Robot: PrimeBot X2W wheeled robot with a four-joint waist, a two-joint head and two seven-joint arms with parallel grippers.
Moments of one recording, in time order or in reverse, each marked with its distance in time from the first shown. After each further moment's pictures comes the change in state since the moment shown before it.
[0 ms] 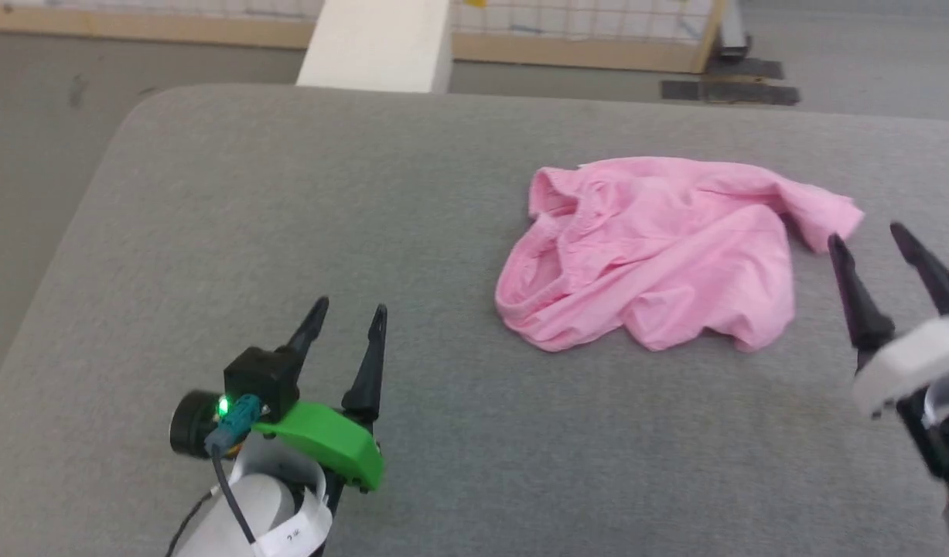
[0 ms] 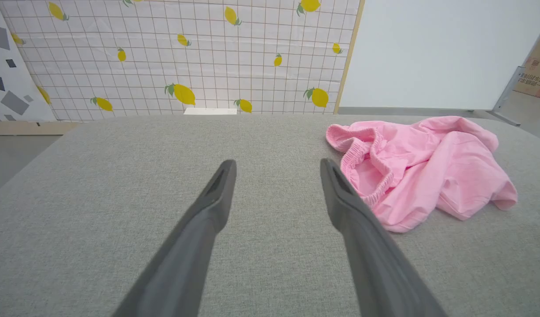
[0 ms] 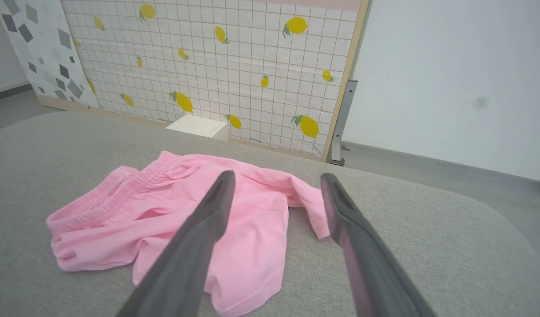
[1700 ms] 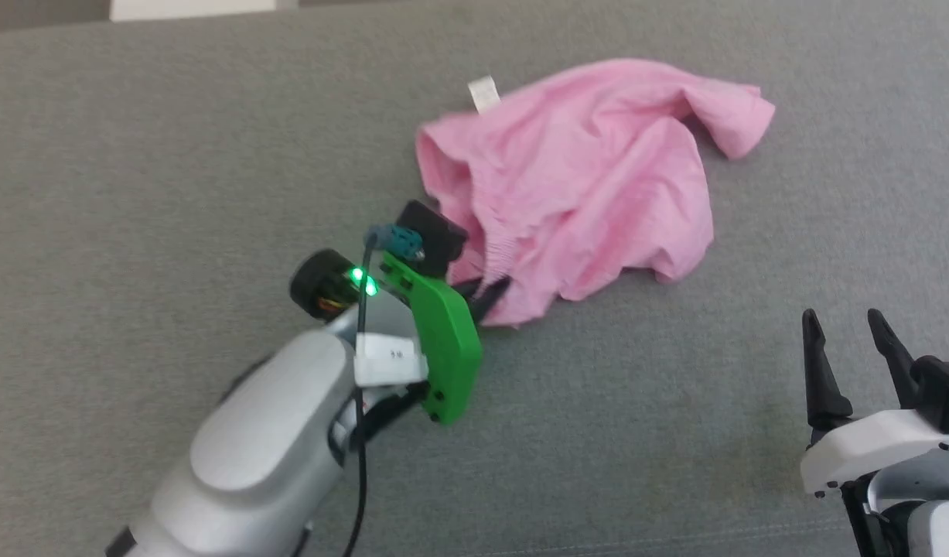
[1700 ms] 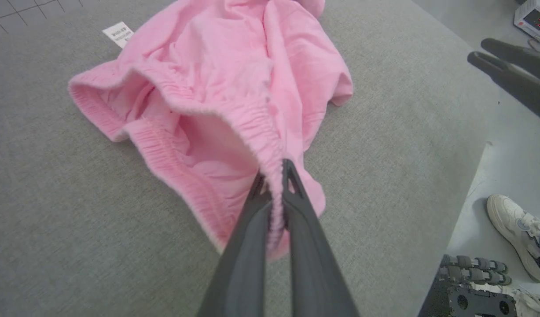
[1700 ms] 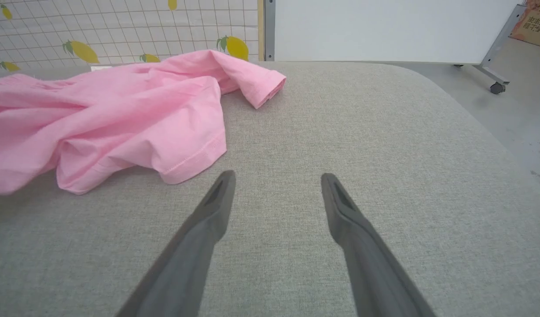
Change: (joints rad) left arm -0.412 0.024 -0.288 0.030 -0.216 -0.235 0.599; right arm 0.262 0.373 -0.255 -0.253 -0.288 0.000 0.042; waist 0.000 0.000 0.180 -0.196
